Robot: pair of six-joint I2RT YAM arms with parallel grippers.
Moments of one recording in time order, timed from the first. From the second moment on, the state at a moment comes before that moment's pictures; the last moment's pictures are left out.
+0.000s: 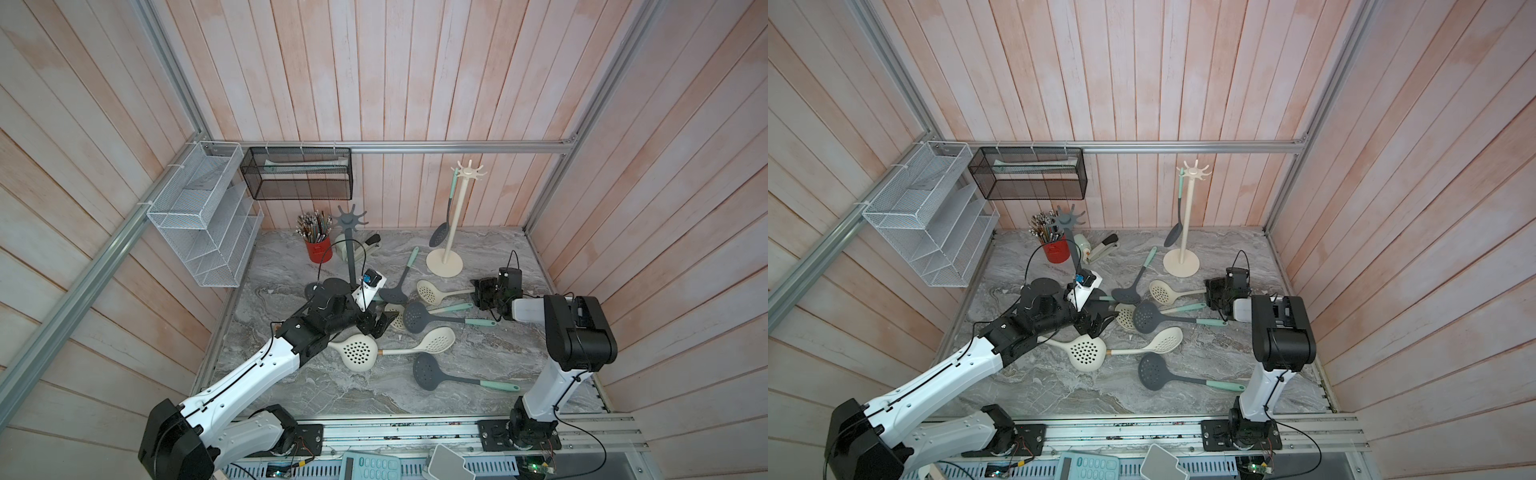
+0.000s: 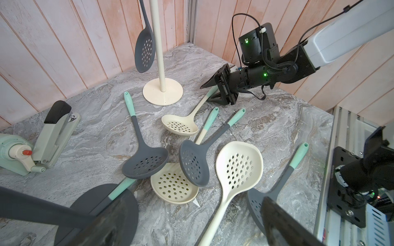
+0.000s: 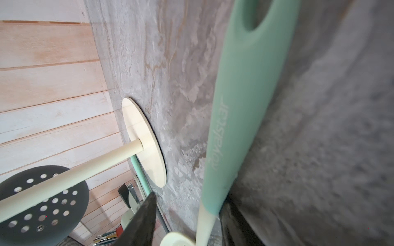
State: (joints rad) left arm -0.66 1.12 0.85 -0.18 0.26 0.04; right arm 0.00 1.83 0.81 0.33 -0.29 1.44
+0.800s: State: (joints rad) left arm -0.65 1.12 0.85 -0.18 0.26 0.05; right arm 0.06 1.92 0.89 0.36 -0.31 1.36
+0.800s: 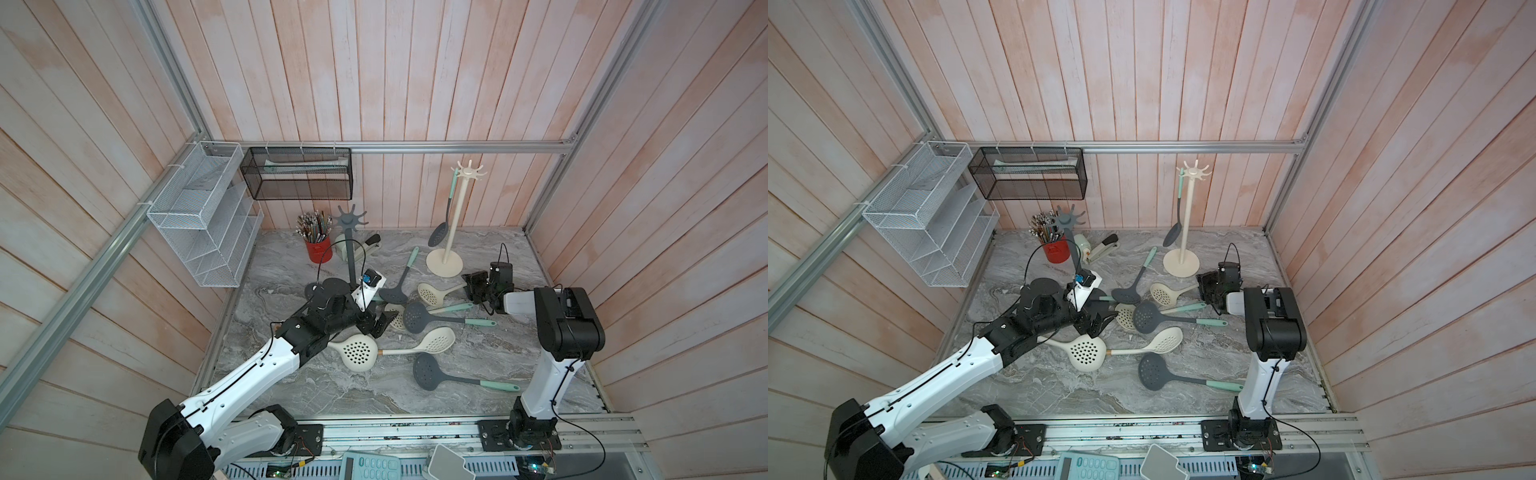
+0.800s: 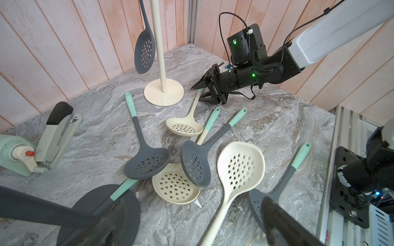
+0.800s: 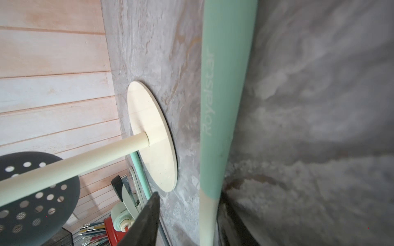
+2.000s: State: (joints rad) left arm -0.65 1.08 0.83 -0.17 0.26 0.06; right arm 0.13 1.98 0.92 0.42 -0.27 1.47
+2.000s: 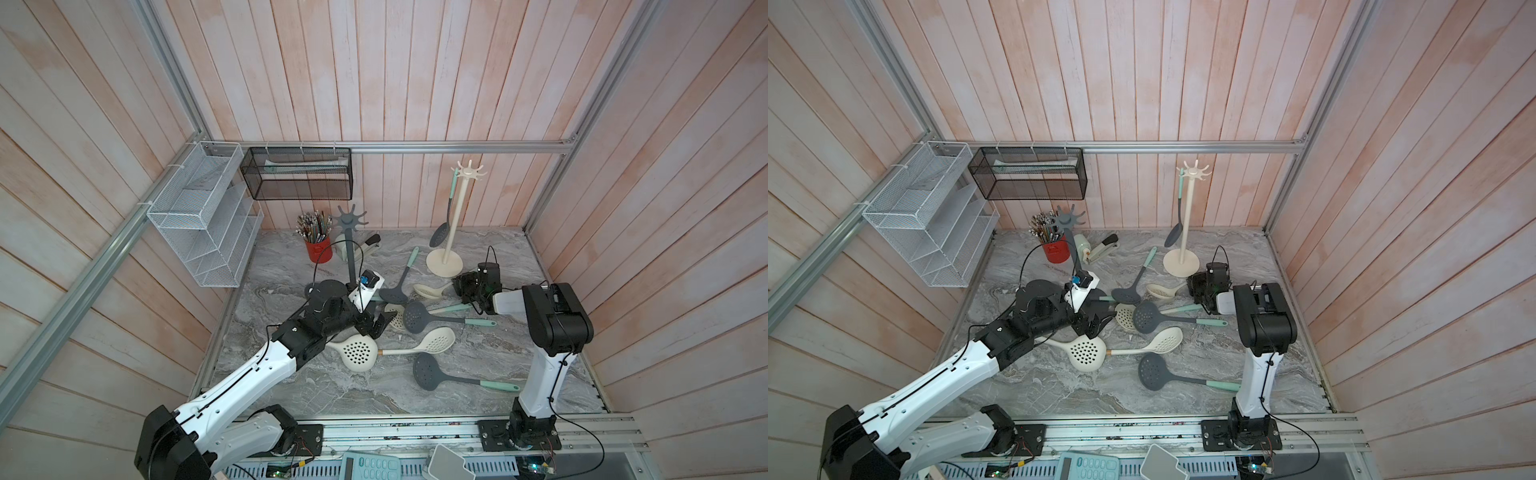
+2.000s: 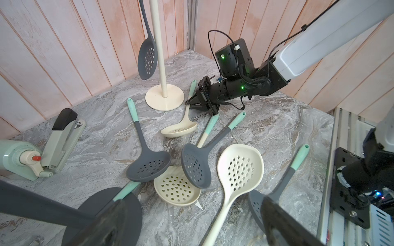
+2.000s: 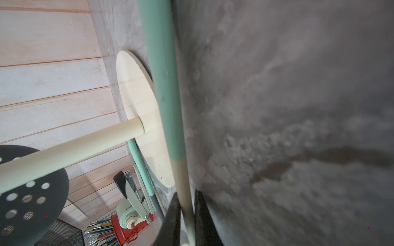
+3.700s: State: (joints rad) left arm -0.64 1.10 0.82 -0.15 0.28 0.07; right arm 0.29 1.33 0.79 0.55 -0.34 0.19
